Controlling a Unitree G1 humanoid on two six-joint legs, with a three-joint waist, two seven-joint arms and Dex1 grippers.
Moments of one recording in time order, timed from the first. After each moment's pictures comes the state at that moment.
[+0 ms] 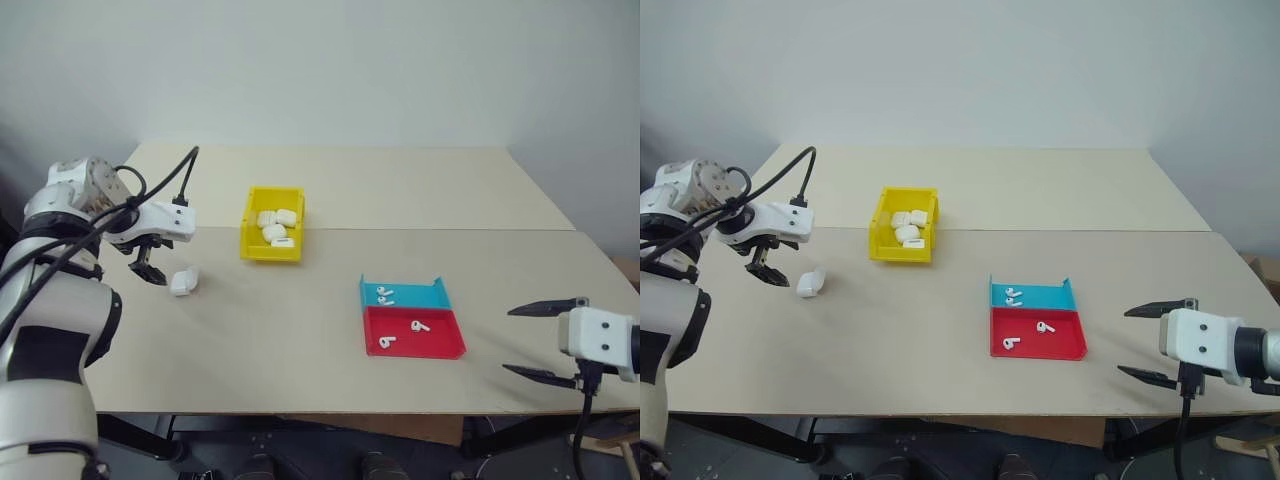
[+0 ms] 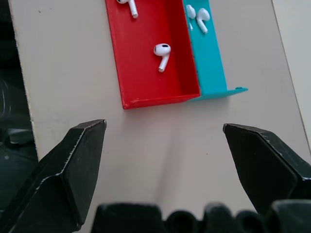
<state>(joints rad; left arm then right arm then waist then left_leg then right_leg) -1.43 0.79 -0.54 1.35 0.57 -0.23 -1.39 0.15 -1.11 -0.46 -0.19 0.27 -0.08 1.24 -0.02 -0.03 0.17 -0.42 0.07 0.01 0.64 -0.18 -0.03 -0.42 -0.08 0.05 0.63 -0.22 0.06</state>
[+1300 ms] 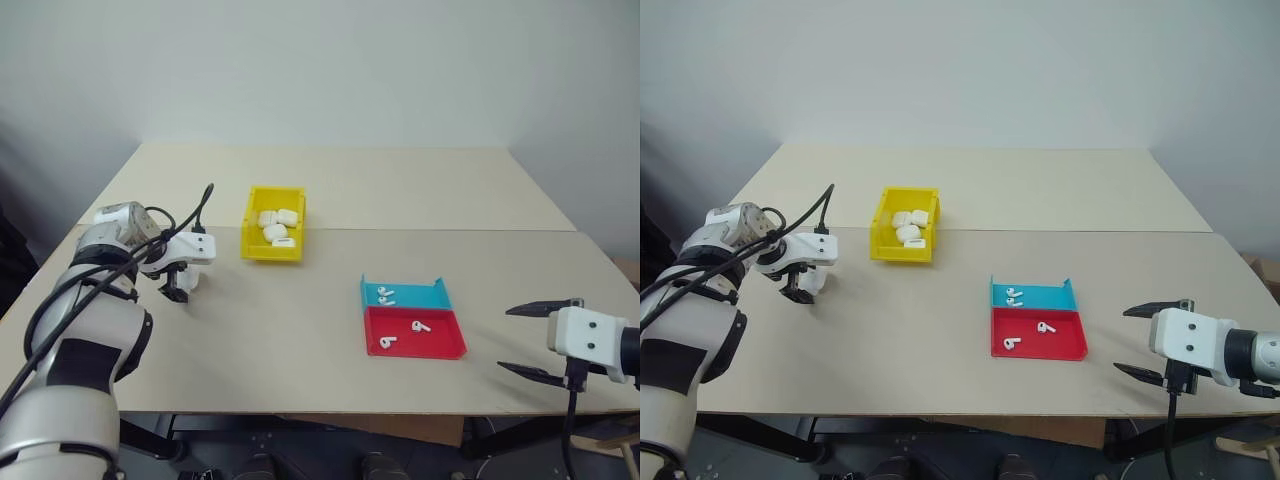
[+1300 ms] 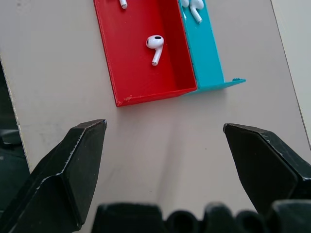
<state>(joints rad) -1.30 0.70 -0.48 1.37 0.60 -0.13 -1.22 0.20 -1.09 -0.45 -0.26 0.22 -0.02 1.15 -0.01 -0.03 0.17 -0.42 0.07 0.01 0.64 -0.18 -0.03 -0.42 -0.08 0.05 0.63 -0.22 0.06</state>
